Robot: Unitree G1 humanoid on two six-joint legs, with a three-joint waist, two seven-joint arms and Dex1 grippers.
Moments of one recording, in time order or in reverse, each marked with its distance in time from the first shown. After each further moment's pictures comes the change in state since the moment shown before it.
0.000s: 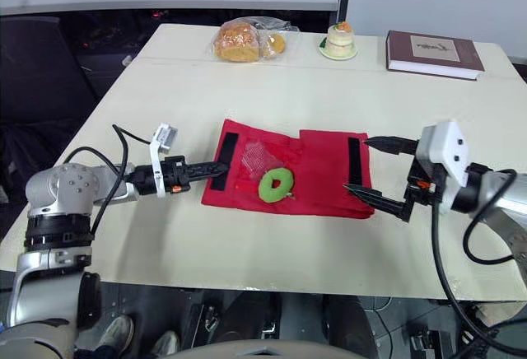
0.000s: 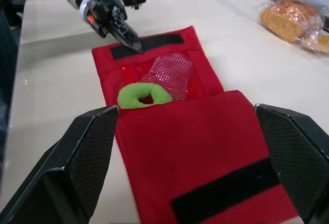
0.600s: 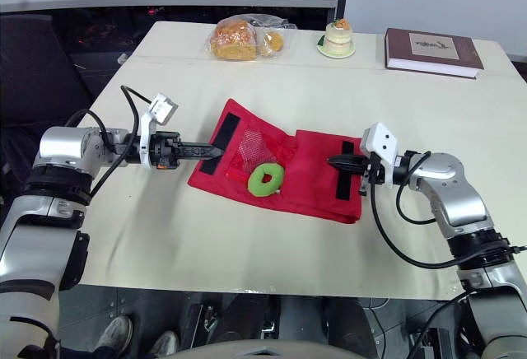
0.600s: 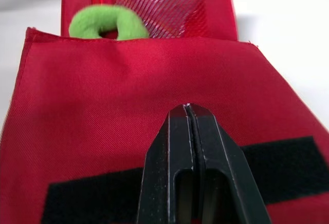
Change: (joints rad) left arm -0.293 0.030 -0.287 0.342 0.294 -0.363 -0.568; right arm -0.254 0.240 0.343 0.644 -0.402 -0.385 0.197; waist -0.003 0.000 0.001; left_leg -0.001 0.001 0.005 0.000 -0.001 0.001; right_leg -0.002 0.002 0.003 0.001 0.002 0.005
